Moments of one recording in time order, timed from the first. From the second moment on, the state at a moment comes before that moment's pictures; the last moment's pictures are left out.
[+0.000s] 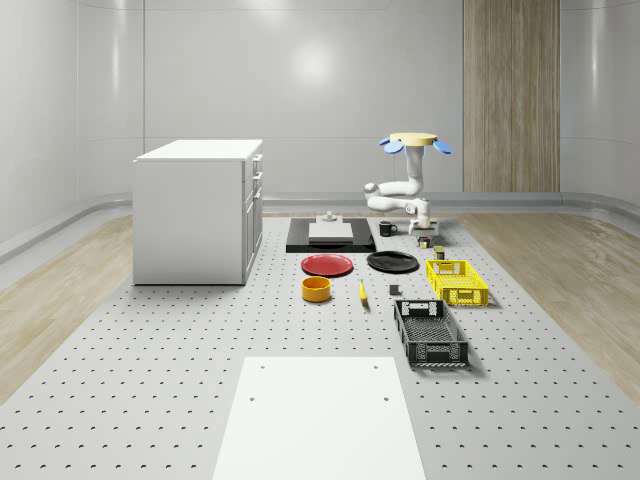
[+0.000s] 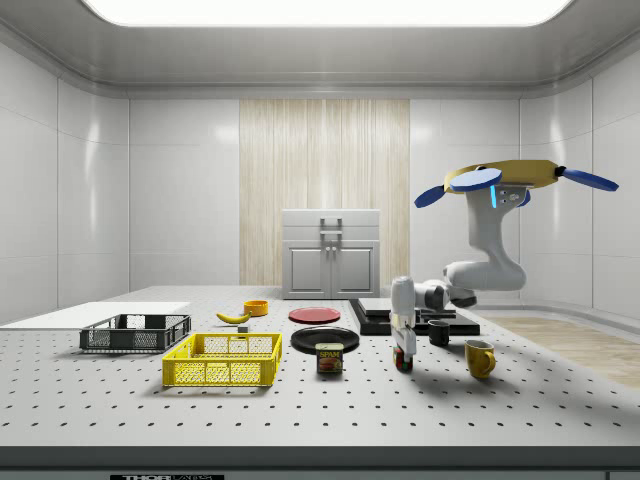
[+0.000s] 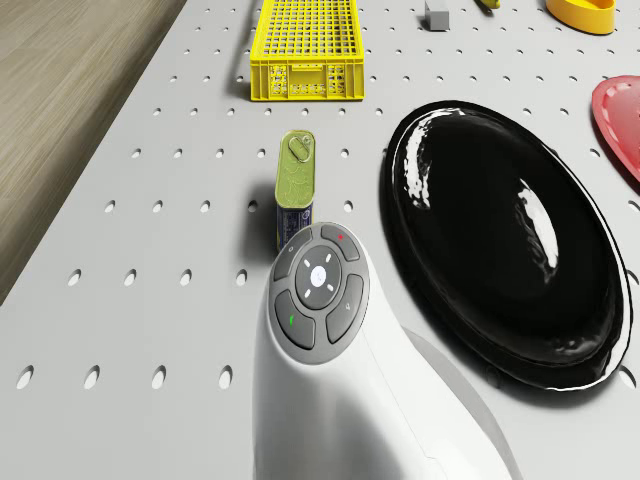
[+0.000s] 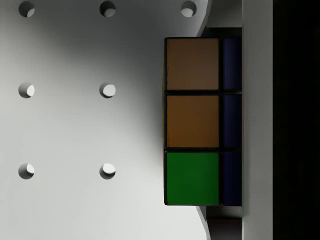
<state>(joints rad) -1.13 -1.38 1.23 -2.86 -1.94 1.48 1.65</state>
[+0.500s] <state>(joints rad) -1.14 -1.39 1.36 -2.88 -1.82 1.45 1.67</state>
